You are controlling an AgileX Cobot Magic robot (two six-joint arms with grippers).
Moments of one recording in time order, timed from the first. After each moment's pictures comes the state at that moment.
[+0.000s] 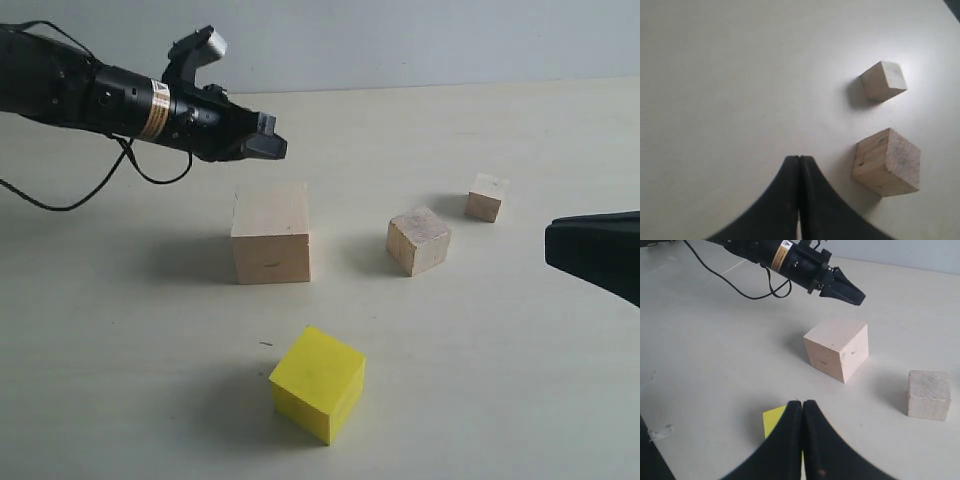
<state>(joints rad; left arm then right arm) -0.31 2.08 -1.32 1.75 -0.68 -1.87 0.04 0.61 -0.43 1.11 0.90 -1.07</state>
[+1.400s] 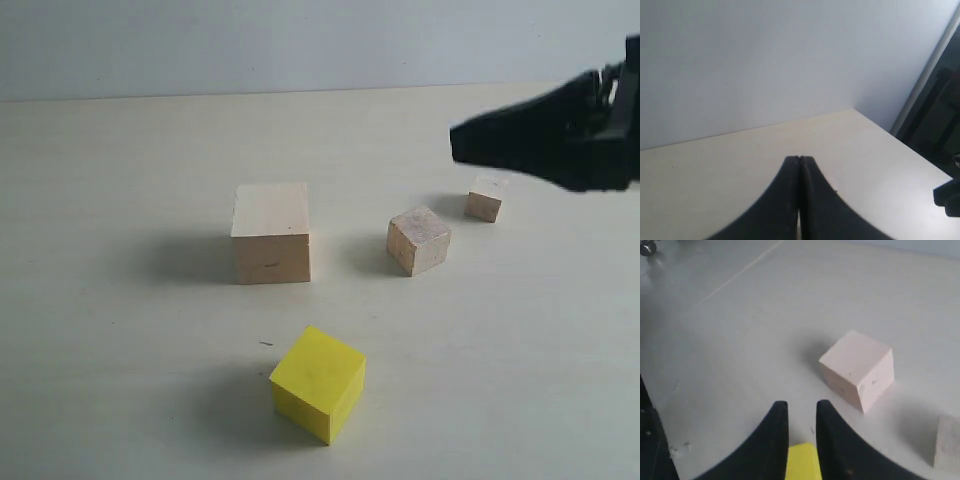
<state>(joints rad) -0.31 0.89 -0.74 1.75 -0.41 -1.98 0.16 1.04 -0.70 1.21 0.88 -1.18</state>
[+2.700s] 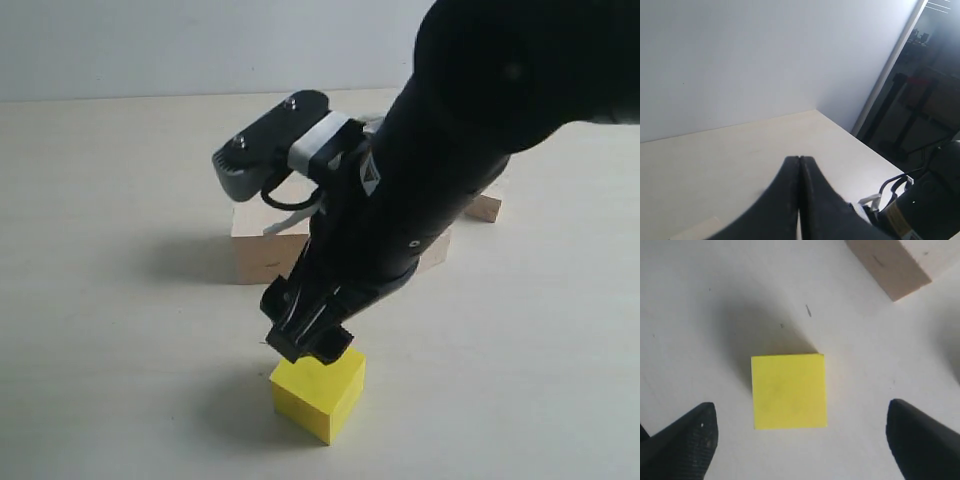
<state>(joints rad) -0.31 0.82 -0.74 1.75 -0.53 -2.05 0.89 1.57 -1.09 0.09 0.84 -0.11</state>
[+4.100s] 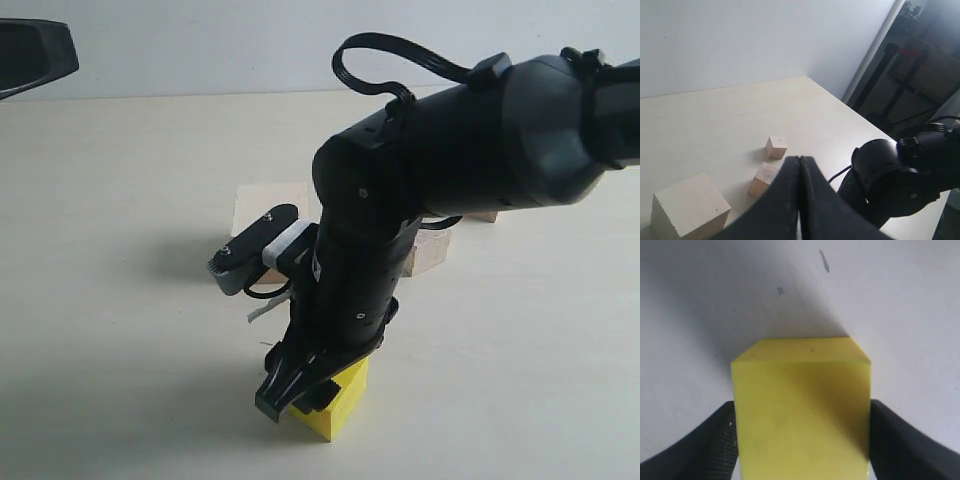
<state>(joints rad) -0.31 0.81 -0.64 1.75 -0.59 -2.04 0.89 1.84 -1.09 0.13 0.80 -0.11</state>
